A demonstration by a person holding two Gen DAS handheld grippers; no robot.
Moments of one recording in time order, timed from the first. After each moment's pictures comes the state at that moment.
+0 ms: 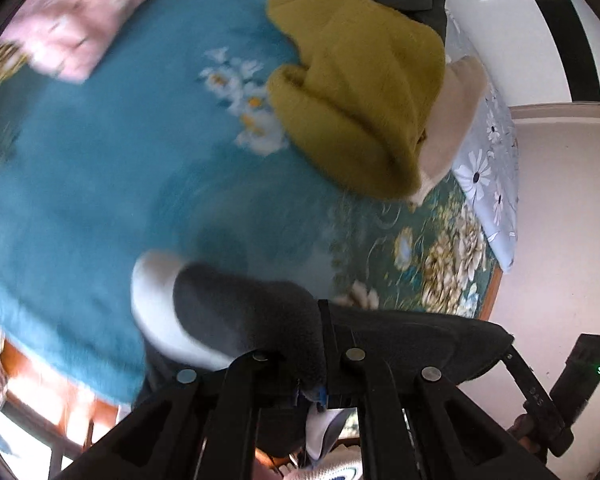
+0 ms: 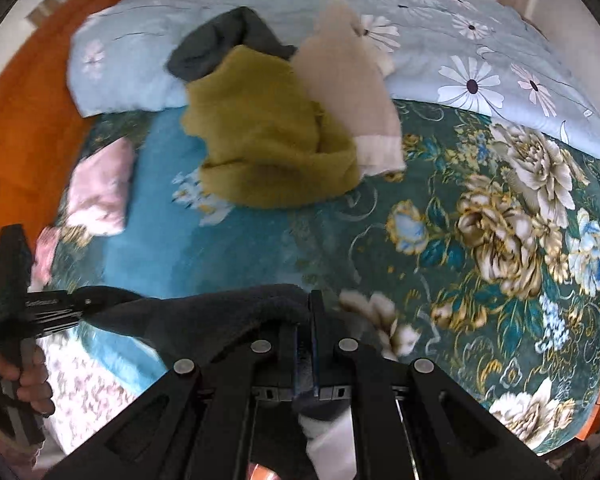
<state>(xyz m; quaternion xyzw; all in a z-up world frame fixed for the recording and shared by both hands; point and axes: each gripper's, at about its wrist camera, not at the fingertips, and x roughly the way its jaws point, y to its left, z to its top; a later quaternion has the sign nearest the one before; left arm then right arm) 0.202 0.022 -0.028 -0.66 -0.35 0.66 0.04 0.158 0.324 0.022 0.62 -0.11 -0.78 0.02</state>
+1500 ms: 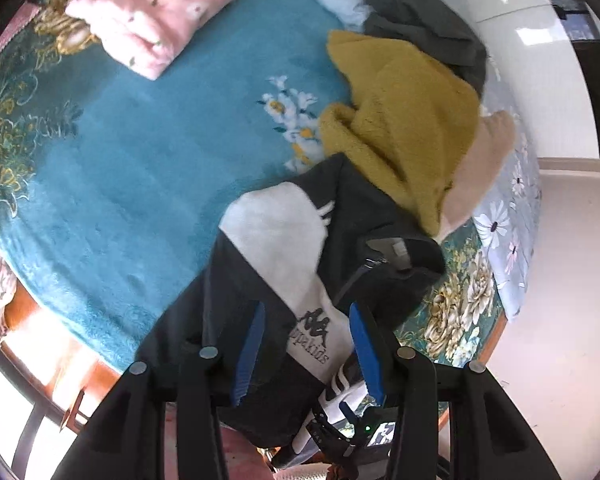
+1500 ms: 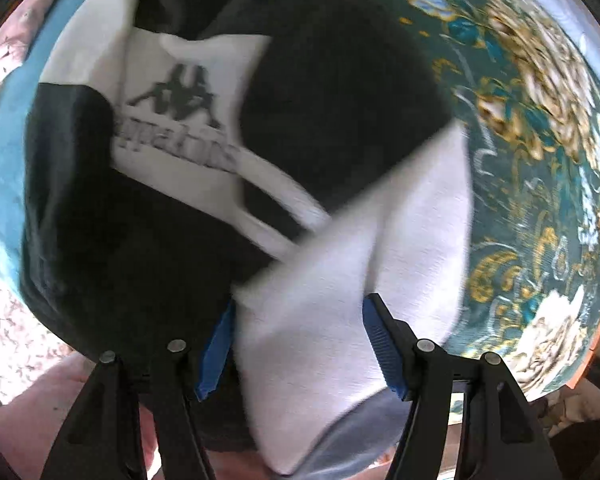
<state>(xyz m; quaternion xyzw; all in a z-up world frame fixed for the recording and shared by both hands) 0.231 -0.015 0.007 -0.64 -0.38 0.66 -0.07 0.312 0.307 -0.188 0.75 0.01 -0.66 -0.02</state>
